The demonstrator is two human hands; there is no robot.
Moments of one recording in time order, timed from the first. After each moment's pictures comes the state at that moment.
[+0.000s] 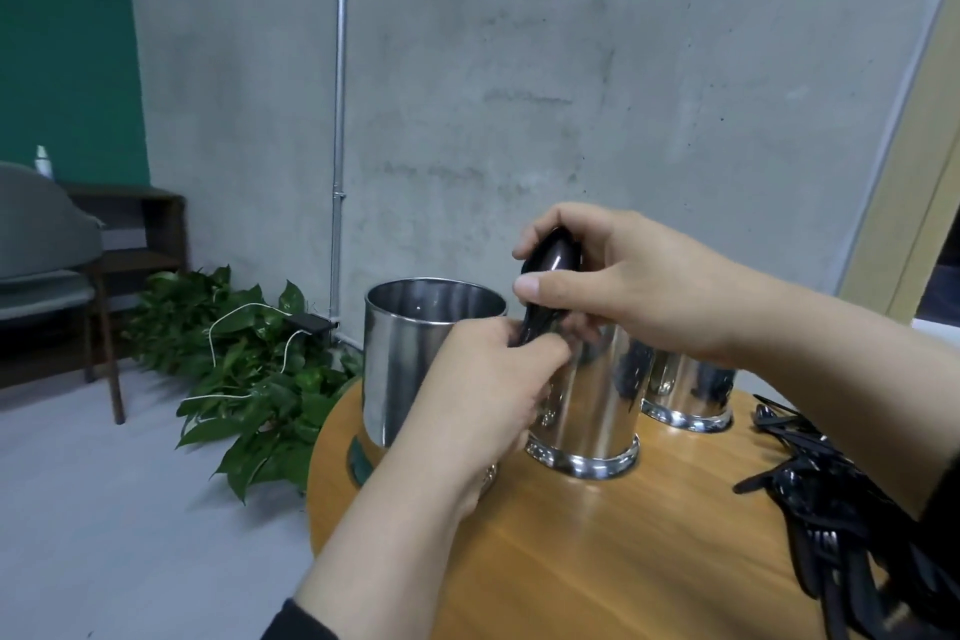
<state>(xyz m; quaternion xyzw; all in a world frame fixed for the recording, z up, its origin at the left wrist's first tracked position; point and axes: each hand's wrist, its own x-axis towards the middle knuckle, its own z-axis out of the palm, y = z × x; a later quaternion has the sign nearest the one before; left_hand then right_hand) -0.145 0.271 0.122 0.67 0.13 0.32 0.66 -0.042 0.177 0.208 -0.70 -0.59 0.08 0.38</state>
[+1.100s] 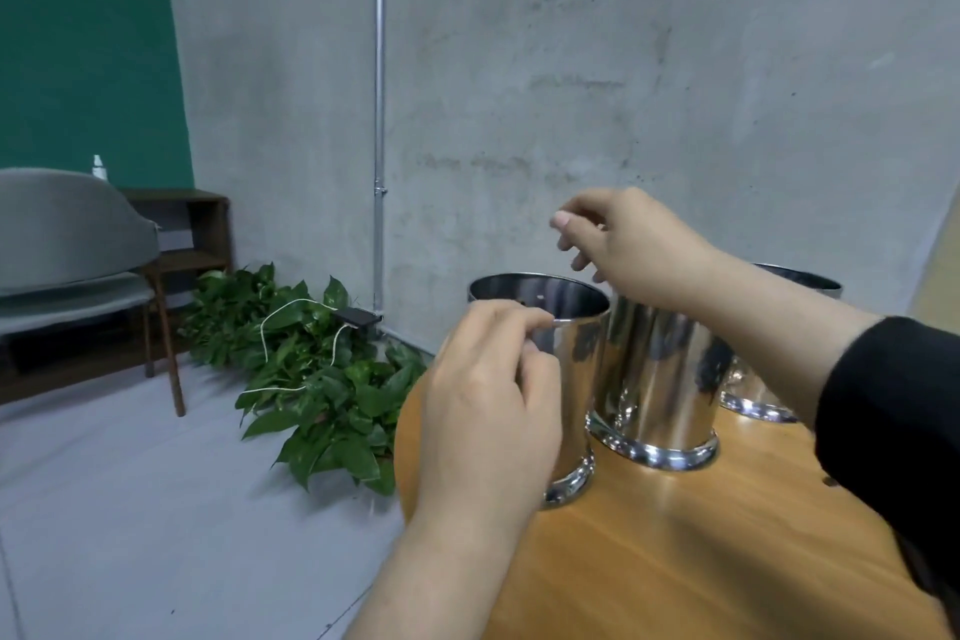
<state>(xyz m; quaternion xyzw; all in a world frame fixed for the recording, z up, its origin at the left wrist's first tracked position) -0.183 0.314 0.081 0.75 0.12 0.60 0.25 -0.020 0.271 0.197 -0.79 -0.51 -0.13 0.32</state>
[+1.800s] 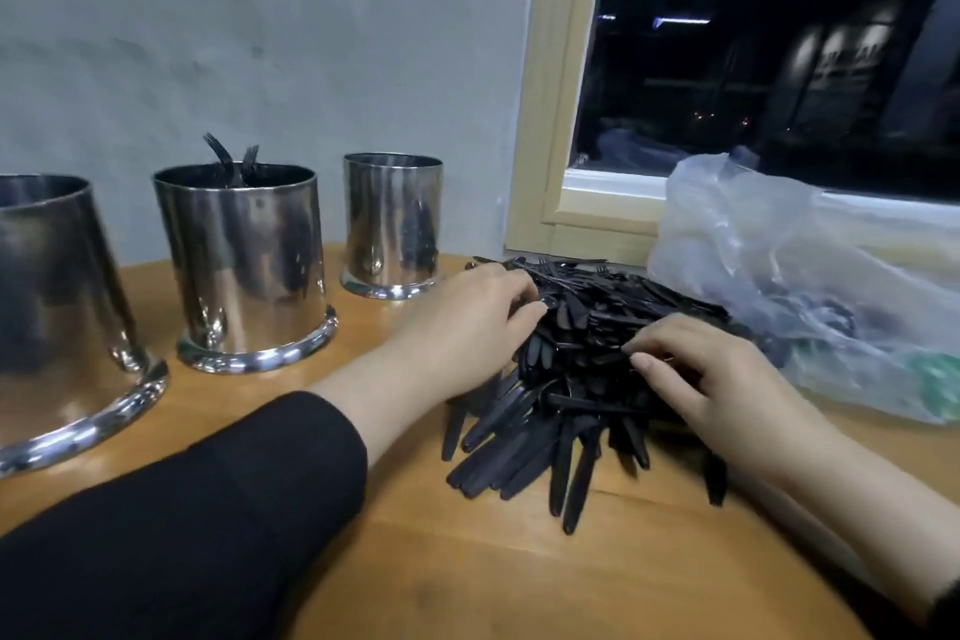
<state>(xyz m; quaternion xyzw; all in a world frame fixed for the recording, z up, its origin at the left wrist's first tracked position) 0.015 0.091 0.071 0.96 -0.09 0.20 0.17 0.042 -0.159 0.045 -0.89 -0.33 -0.21 0.23</state>
